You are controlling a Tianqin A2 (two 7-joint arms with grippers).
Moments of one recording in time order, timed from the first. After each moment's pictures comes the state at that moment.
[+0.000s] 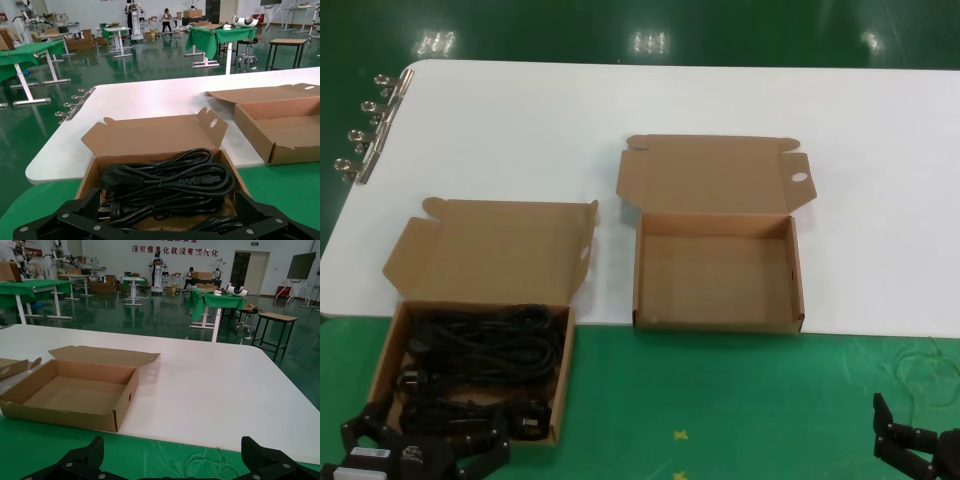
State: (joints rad) left arm -0.05 -0.29 1.63 -1.56 -1.79 0.02 0.02; right arm 0.00 0.30 -1.60 1.60 1.80 0.00 0.00
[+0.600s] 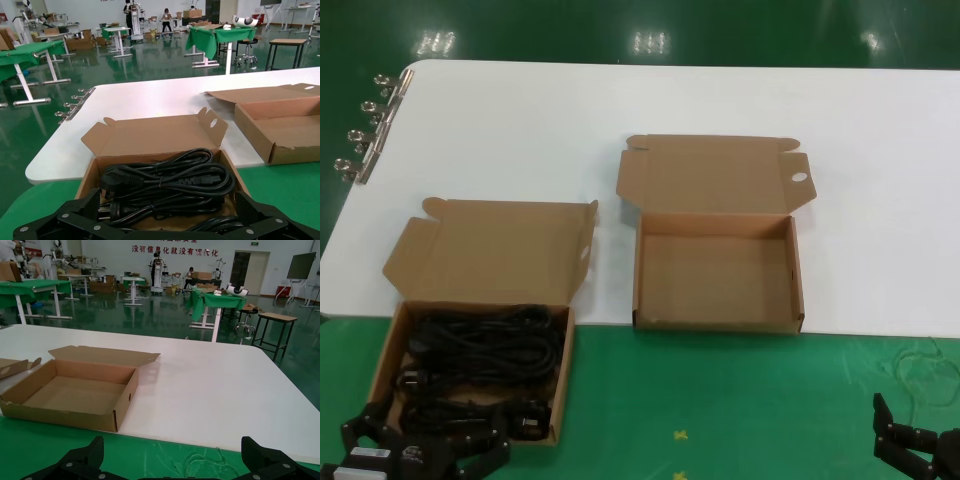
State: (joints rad) left arm -0.05 -0.29 1.63 -1.56 -1.79 0.02 0.02; right arm 0.00 0.30 -1.60 1.60 1.80 0.00 0.00
